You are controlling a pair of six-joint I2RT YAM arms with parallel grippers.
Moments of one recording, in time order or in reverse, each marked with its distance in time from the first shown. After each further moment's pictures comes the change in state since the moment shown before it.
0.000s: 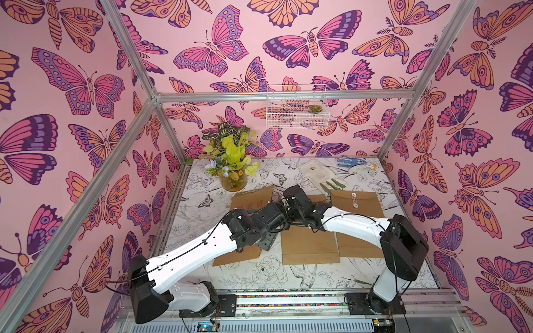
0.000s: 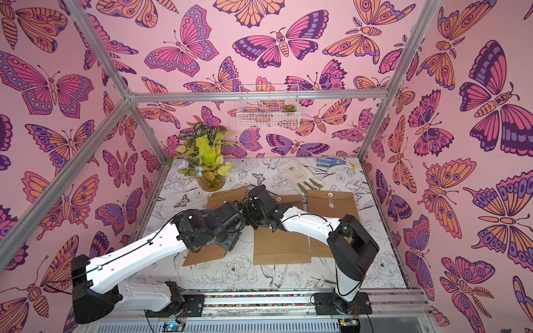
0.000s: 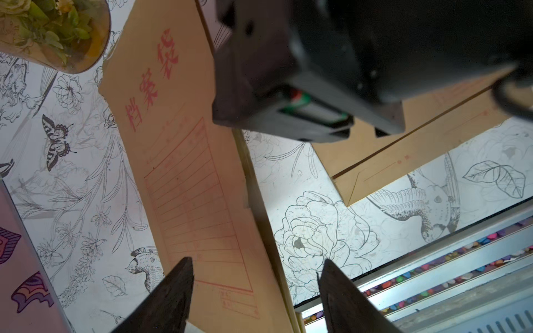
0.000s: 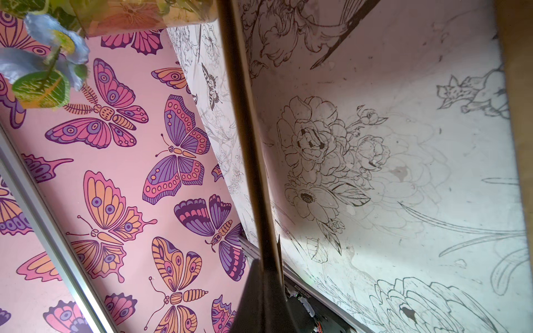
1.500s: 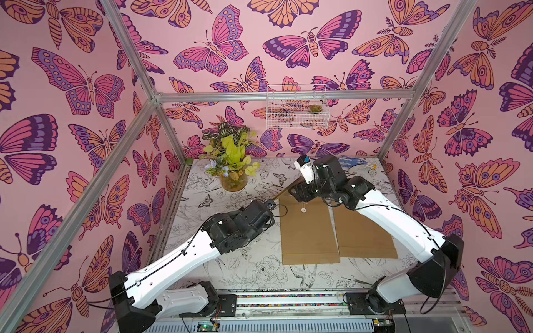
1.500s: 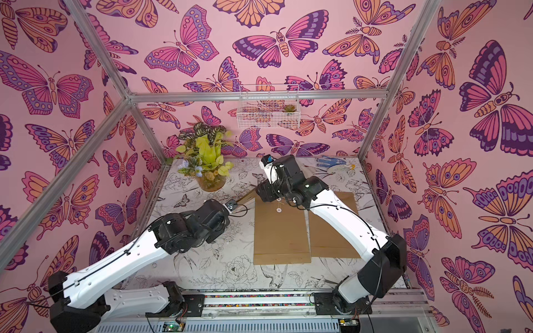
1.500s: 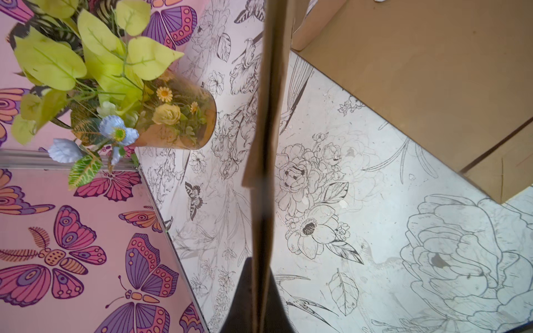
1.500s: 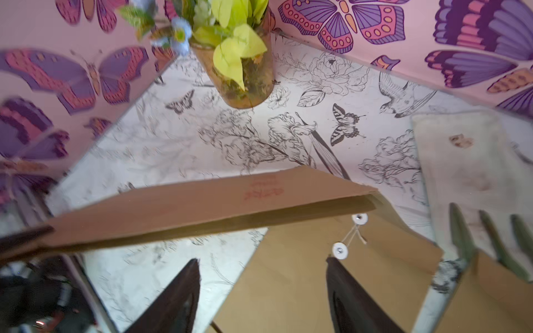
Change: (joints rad) left arm 0.066 -0.150 -0.051 0.123 -0.269 0.552; right arm -0.176 -0.216 0.304 -0.581 0.226 -1.454
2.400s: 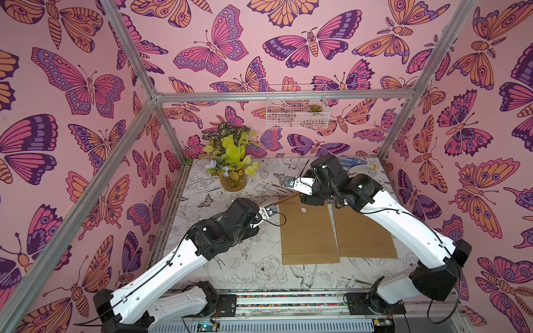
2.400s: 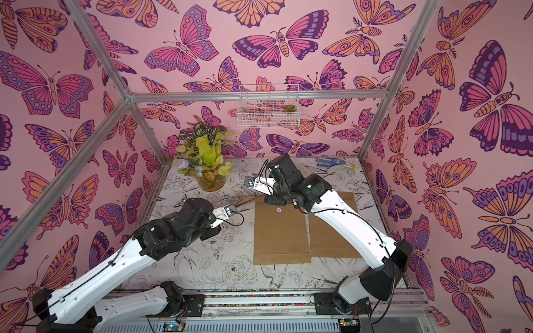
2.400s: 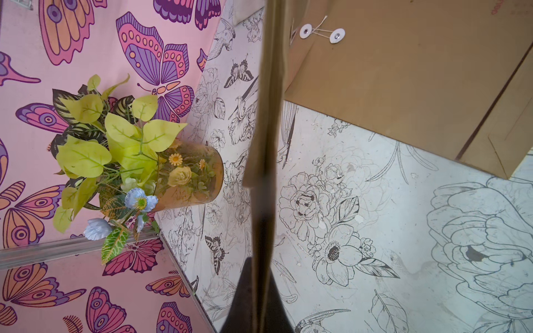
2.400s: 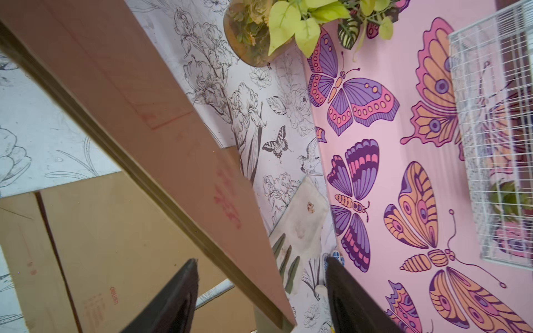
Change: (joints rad) left arm 0.080 -0.131 -0.090 0.181 0.170 0.380; right arm 0.088 -0.005 0.182 -0.222 0.237 -0.812
